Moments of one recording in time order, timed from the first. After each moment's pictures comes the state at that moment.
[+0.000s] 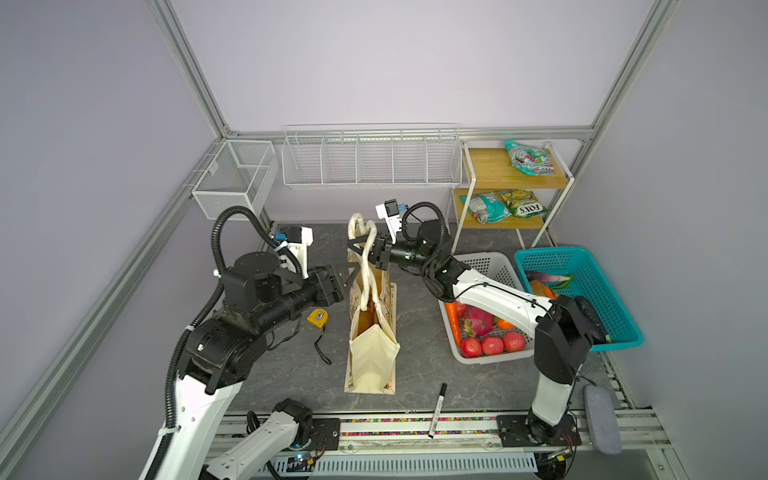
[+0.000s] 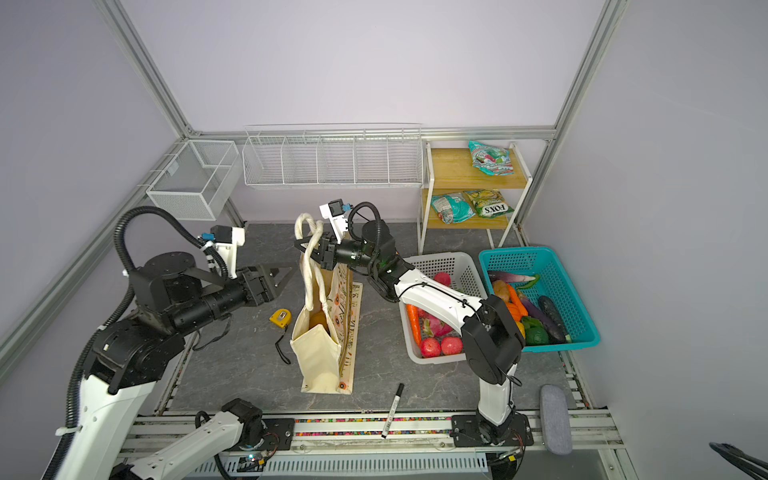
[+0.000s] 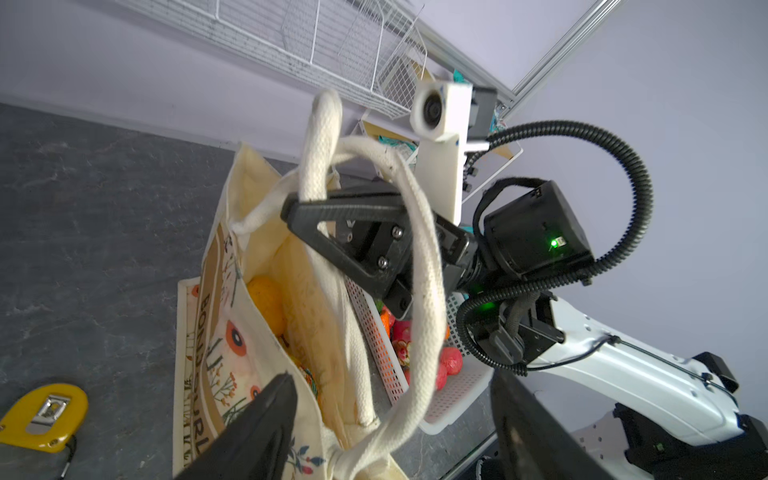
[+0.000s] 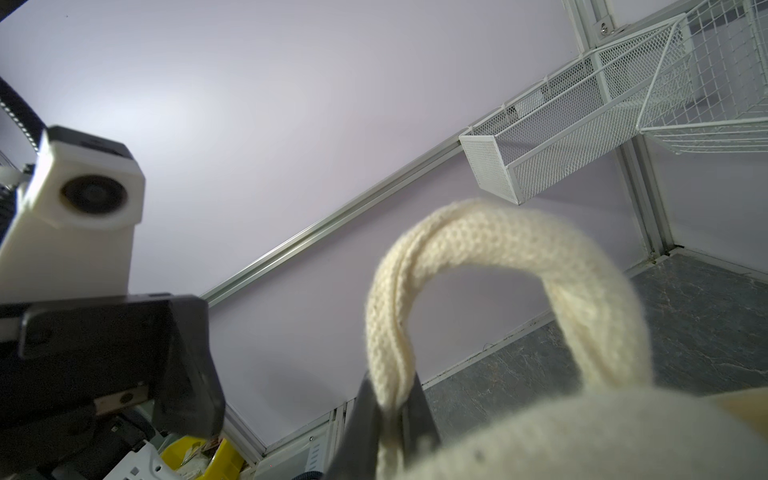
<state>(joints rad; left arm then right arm) -0.45 0.91 1.46 -0.84 0.25 -0.57 0.81 1.83 1.51 0.51 -0.66 0.65</state>
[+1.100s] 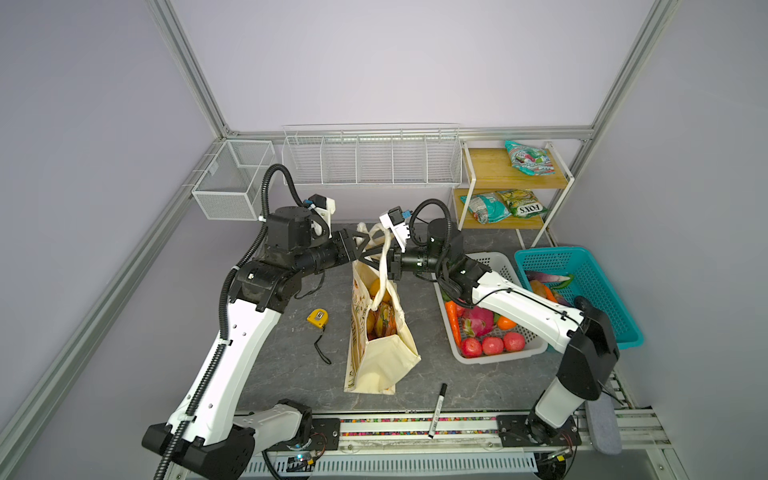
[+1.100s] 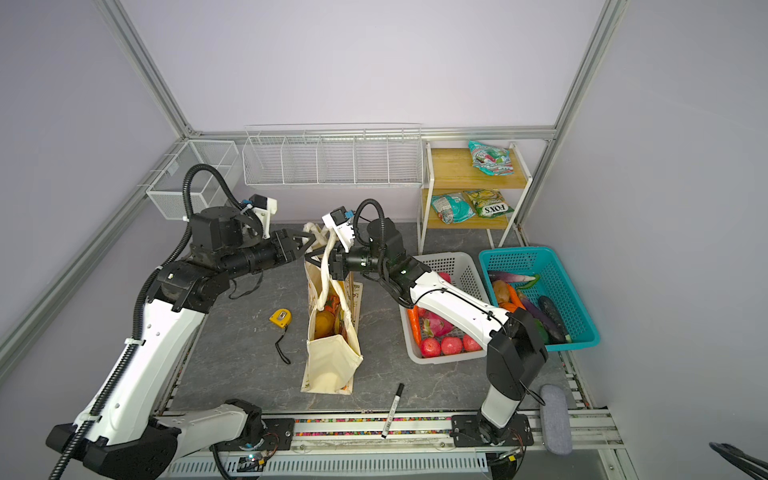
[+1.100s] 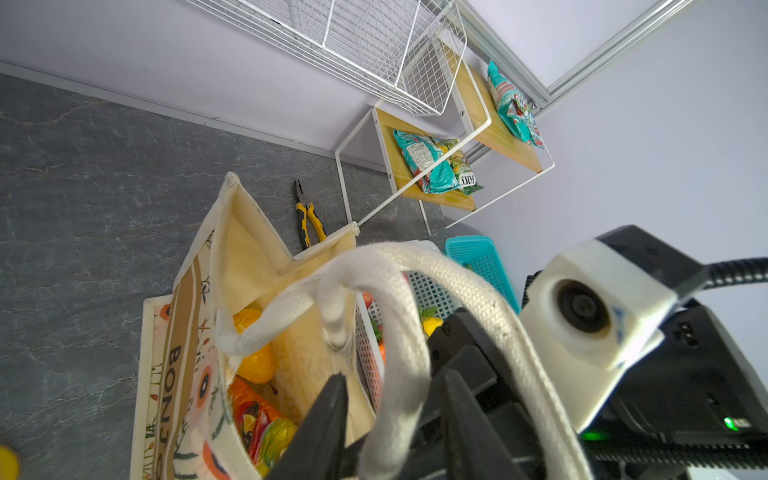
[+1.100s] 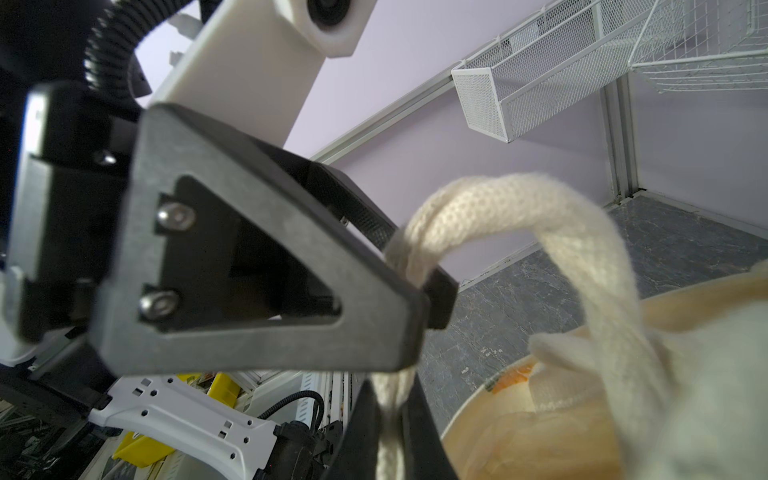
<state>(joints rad) -0.39 1.22 1.53 -0.74 0.37 -0.59 0.80 1.69 1.46 0.18 -0.69 0.46</state>
